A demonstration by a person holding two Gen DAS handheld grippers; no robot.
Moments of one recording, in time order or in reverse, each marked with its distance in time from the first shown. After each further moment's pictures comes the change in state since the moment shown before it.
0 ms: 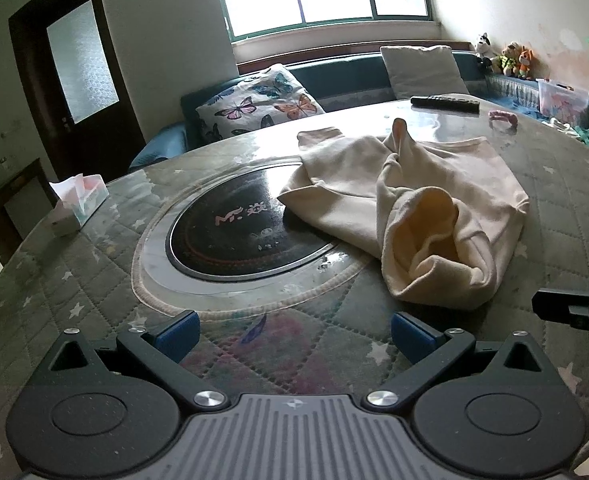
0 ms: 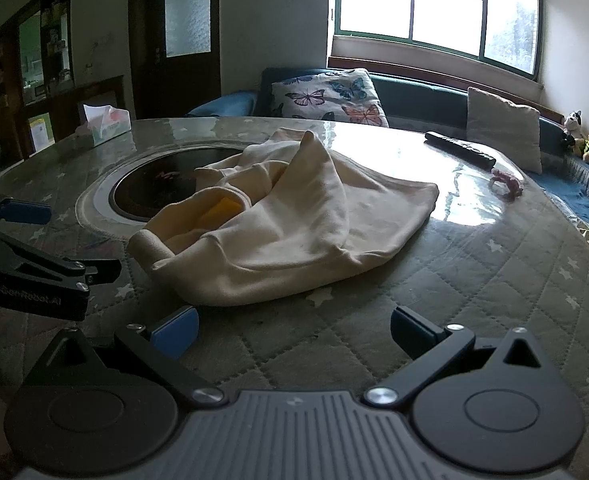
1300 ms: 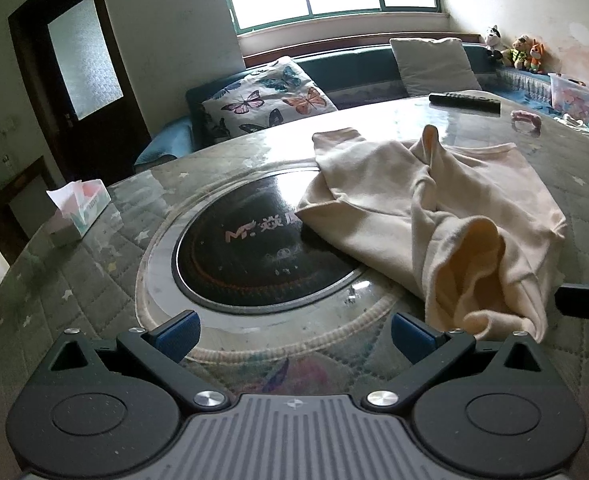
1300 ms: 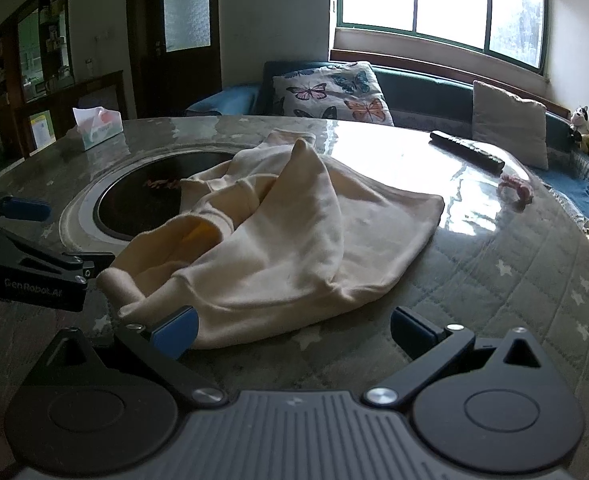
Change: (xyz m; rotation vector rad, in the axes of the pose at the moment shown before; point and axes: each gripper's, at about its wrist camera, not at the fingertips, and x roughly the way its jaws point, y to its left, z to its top) left arm 0.029 0.012 0.028 0.007 0.022 0.021; right arm 0.027 -0.013 0.027 0.001 0.025 0.012
